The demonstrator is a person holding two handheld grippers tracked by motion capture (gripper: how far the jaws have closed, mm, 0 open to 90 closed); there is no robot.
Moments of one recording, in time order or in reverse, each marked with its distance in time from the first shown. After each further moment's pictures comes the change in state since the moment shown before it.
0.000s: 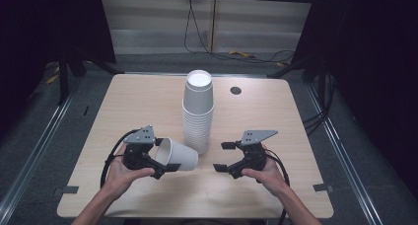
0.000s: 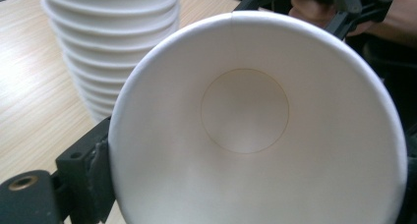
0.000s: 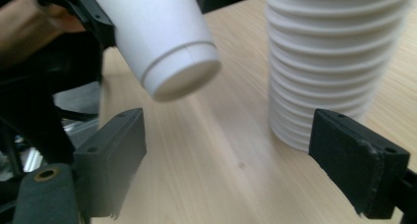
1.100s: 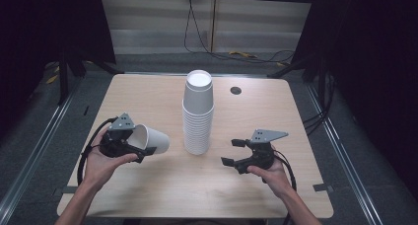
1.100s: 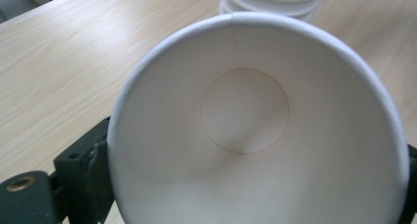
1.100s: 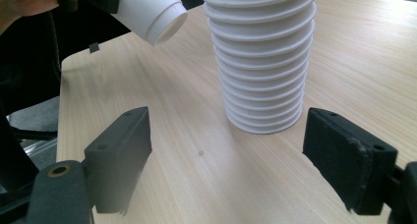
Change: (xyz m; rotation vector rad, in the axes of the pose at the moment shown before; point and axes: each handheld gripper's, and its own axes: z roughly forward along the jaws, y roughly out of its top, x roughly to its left) left arm 0.038 -0.006 -0.042 0.149 0.315 -0.063; right arm -0.007 -0.010 -0.017 -0.037 -0.134 0.048
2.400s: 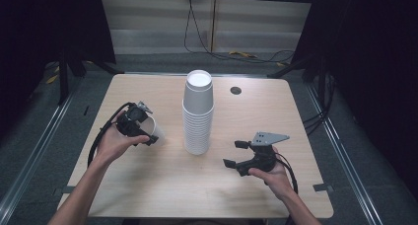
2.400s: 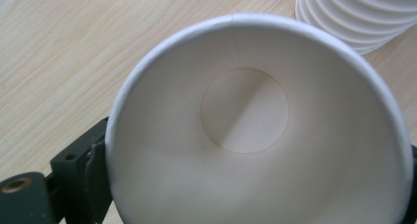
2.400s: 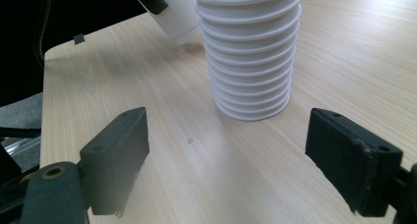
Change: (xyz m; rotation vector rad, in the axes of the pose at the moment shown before) left arm 0.037 0.033 0.059 0.360 0.076 -0.012; right arm -0.001 -0.009 -0.002 0.016 -0.042 -0.003
